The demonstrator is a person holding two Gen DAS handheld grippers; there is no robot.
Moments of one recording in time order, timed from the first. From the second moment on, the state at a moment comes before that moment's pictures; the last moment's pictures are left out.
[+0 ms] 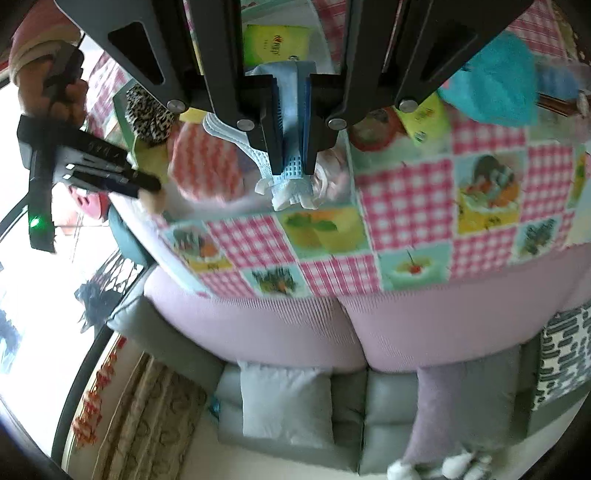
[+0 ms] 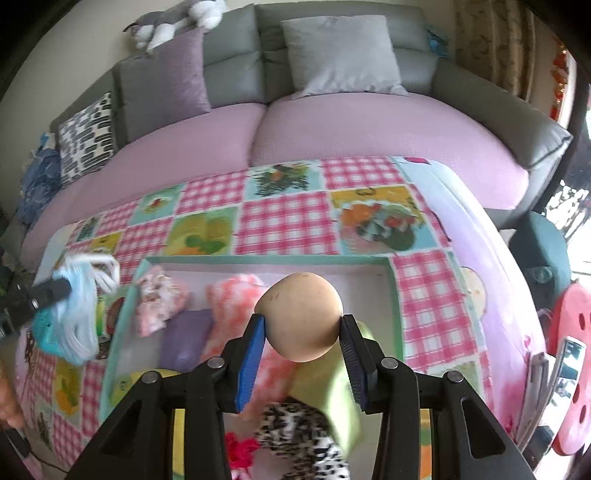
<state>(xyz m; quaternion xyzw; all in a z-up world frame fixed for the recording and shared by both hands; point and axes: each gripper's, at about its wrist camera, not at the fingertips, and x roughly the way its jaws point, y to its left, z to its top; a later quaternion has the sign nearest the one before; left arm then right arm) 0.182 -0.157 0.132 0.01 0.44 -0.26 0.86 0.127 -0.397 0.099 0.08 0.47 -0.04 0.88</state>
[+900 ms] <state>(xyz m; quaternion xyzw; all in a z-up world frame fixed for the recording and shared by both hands) 0.180 -0.188 0.055 0.04 0.53 -0.23 0.81 0.113 -0.434 0.046 0.12 0.51 -0.08 0.84</state>
